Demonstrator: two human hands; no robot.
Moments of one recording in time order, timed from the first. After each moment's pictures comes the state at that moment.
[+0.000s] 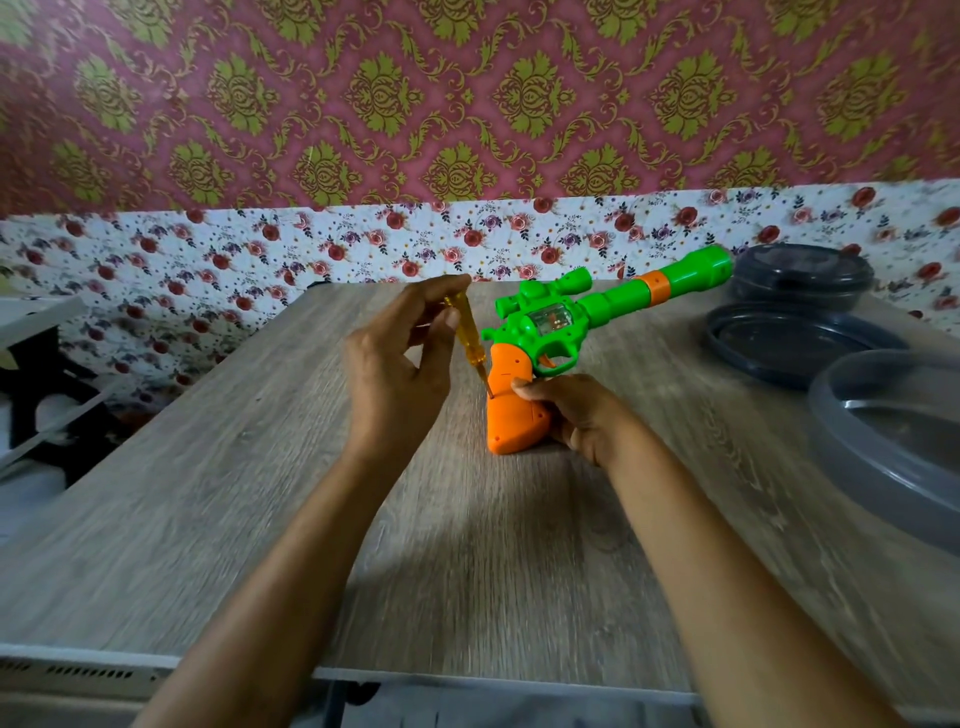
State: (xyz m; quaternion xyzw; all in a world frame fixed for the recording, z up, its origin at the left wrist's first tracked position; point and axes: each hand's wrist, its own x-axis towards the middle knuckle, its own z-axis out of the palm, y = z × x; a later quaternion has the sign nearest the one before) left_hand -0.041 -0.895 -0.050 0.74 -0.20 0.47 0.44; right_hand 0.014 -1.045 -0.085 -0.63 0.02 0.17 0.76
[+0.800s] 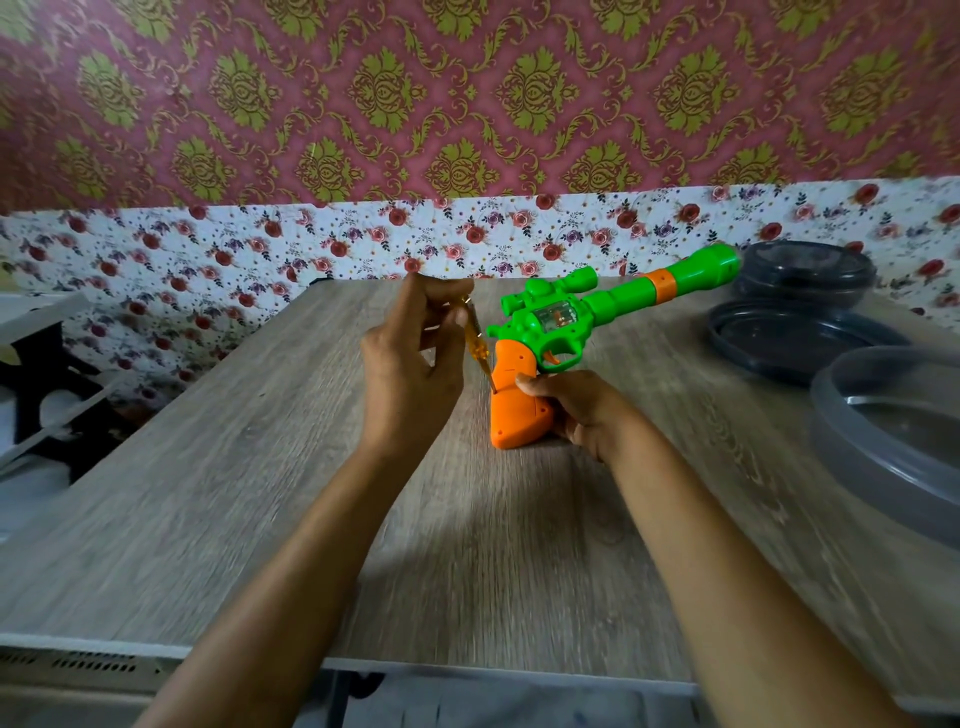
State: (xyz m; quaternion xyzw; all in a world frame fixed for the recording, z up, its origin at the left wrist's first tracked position) left_hand -0.040 -0.900 -0.054 0.73 -0.19 0.46 0.46; right_hand 0.011 -1.043 -0.082 -0.64 0.03 0.16 0.75
